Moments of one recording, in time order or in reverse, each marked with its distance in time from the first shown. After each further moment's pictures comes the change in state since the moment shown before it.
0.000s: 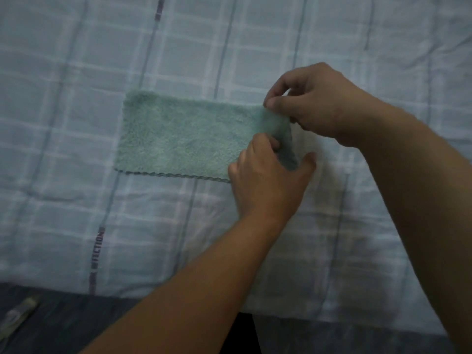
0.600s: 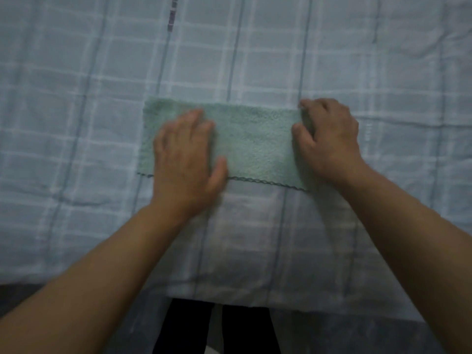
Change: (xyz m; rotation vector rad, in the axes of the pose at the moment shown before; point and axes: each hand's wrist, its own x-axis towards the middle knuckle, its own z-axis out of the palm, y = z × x) left_hand 0.058 -0.100 -0.114 0.541 0.009 0.586; right_hand -0.022 0.059 0.062 -0.423 0.427 -0.012
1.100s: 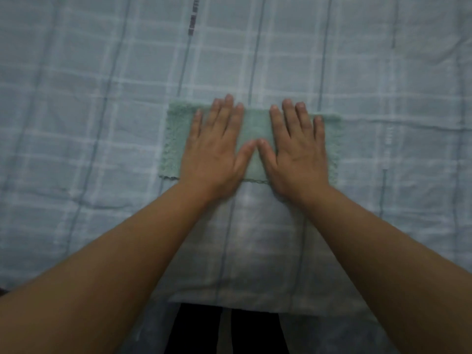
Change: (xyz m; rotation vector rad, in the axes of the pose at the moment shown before) left_hand 0.028 -0.023 0.029 0.086 -0.104 0.095; right_hand -0.019 -0.059 0.068 -0.220 0.097 -0.153
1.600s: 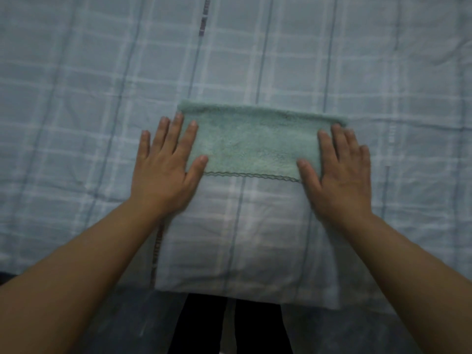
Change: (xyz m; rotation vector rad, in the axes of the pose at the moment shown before) left_hand -0.063 -0.077 -0.024 0.100 -0.141 -0.185; right_hand -0.054 0.046 -0.021 0.010 -0.036 0.155
